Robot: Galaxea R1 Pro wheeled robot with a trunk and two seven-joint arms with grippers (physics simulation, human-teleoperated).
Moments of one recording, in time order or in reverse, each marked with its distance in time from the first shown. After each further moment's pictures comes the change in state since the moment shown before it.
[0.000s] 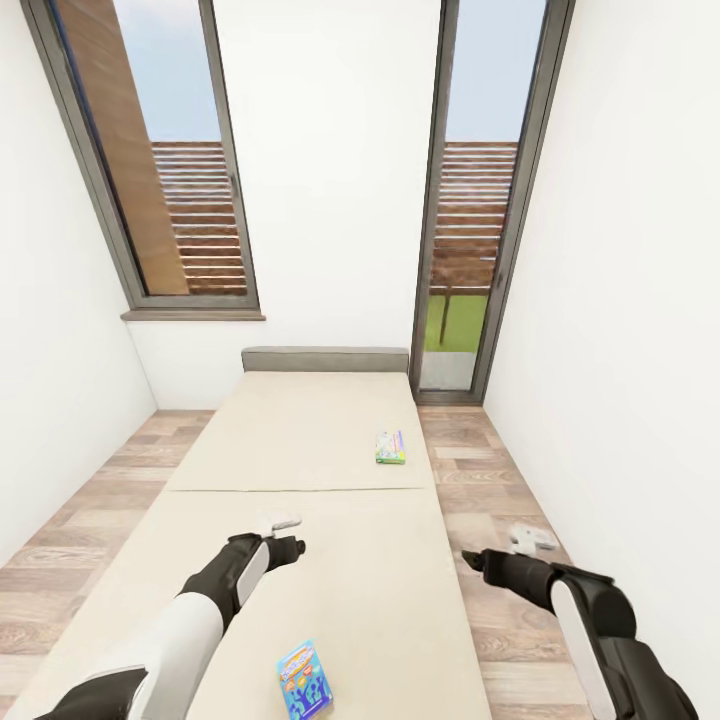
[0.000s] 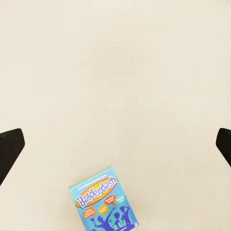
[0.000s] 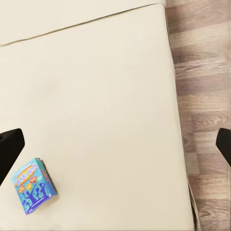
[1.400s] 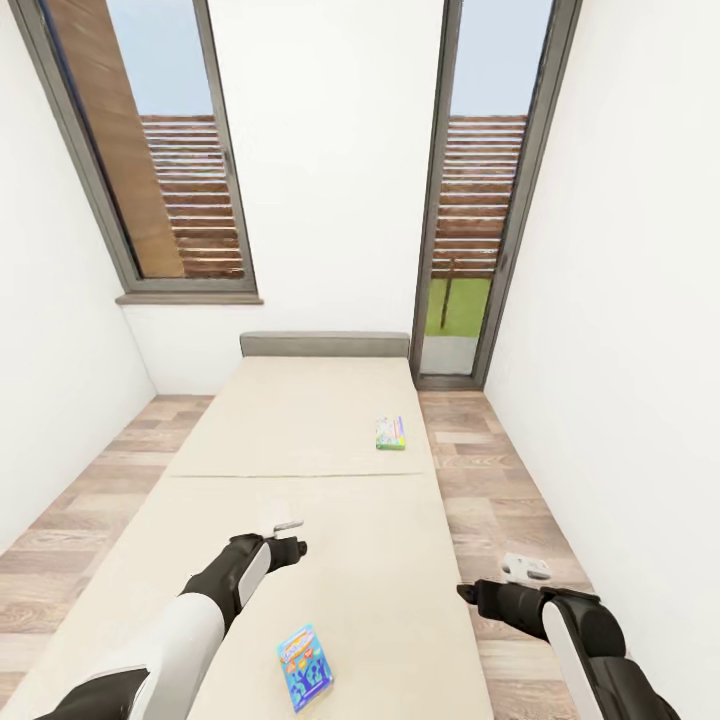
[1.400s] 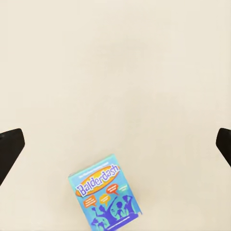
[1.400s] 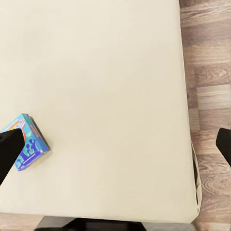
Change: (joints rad) left arm 0.001 -0.004 -0.003 0.003 -0.004 0.001 -0.001; right arm 0.037 0.003 0.030 0.076 -0.002 0.024 -0.009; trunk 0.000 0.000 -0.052
